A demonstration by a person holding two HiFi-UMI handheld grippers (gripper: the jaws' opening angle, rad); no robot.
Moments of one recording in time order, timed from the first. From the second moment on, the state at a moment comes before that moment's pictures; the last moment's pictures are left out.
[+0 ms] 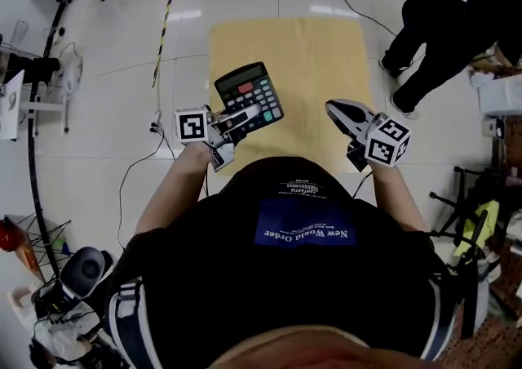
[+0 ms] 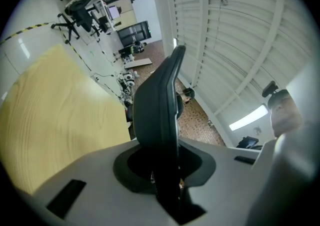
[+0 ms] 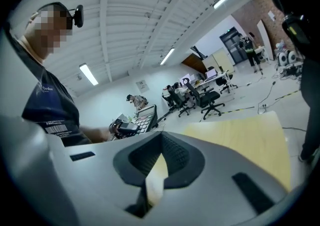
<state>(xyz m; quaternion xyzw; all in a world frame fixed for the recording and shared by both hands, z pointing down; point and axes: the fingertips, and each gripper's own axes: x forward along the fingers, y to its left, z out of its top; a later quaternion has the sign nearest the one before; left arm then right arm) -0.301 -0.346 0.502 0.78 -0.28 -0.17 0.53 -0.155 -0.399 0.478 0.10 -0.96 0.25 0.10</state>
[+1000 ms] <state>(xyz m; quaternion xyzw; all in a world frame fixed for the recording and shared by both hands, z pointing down) -0.146 -0.651 0.581 0.80 -0.22 -0.05 0.56 0.039 -0.523 0.494 0.30 -0.92 0.26 0.02</state>
